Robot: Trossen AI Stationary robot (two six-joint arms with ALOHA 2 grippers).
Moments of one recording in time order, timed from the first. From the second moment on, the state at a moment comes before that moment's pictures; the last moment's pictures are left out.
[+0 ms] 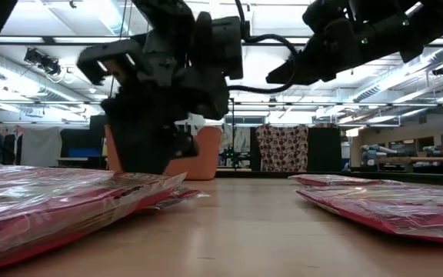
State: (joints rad) left arm -0.12 2.03 1.33 -0.75 0.45 0.10; right arm 0.06 1.28 0.51 0.48 0.19 -0.16
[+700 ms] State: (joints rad) left arm -0.18 2.00 1.35 -0.98 0.37 0.20; right arm 0.06 1.29 0.51 0.50 0.22 -0.18
